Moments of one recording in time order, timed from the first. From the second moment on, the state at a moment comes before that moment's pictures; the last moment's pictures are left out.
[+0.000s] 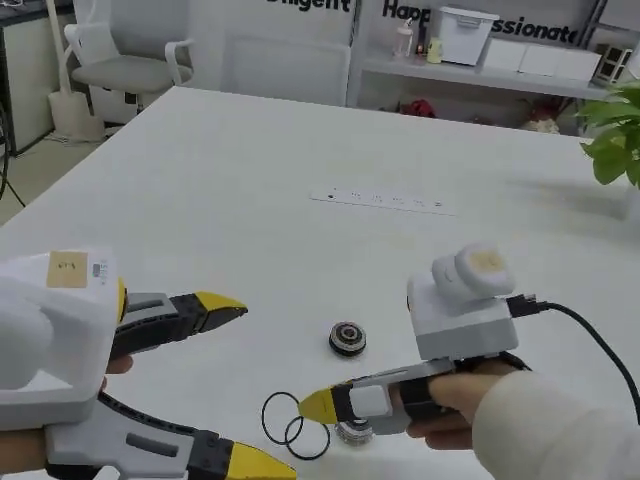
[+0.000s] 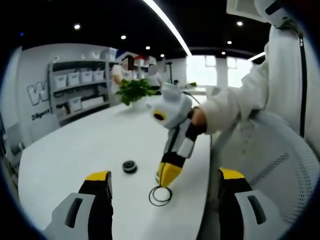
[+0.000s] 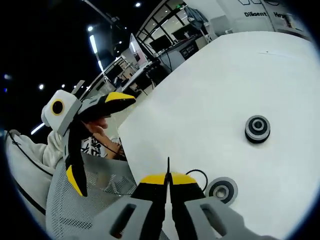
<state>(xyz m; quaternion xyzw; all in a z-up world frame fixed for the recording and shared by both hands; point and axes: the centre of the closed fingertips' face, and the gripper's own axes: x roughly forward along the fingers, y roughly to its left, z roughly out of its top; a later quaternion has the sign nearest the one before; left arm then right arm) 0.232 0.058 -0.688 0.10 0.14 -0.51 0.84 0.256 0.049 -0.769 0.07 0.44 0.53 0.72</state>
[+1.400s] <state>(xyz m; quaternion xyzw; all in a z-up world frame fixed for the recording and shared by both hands) 0.231 0.057 -0.695 0.10 0.15 -0.51 0.84 0.269 0.033 -0.786 0.03 0.44 0.50 0.75</state>
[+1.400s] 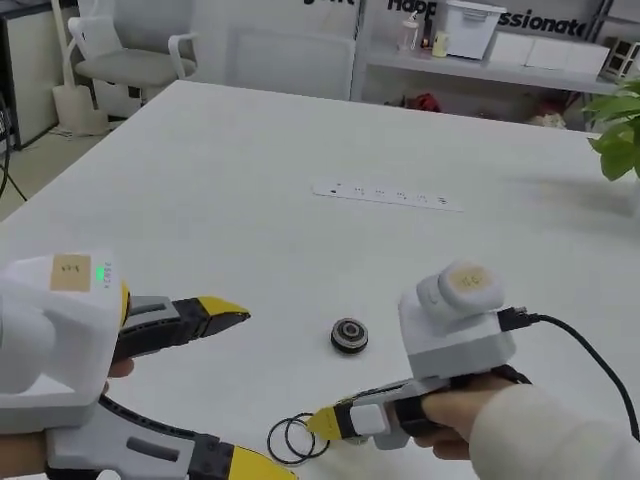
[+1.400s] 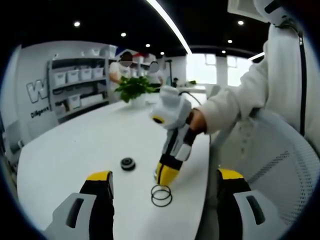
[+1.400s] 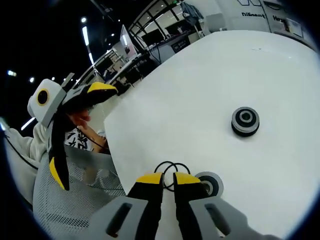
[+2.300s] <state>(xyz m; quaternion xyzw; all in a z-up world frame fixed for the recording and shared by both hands) 0.242 0.056 -0.673 0.11 0.13 -0.52 0.84 0.328 -0.012 -0.733 0.09 0.34 0.44 0.82</state>
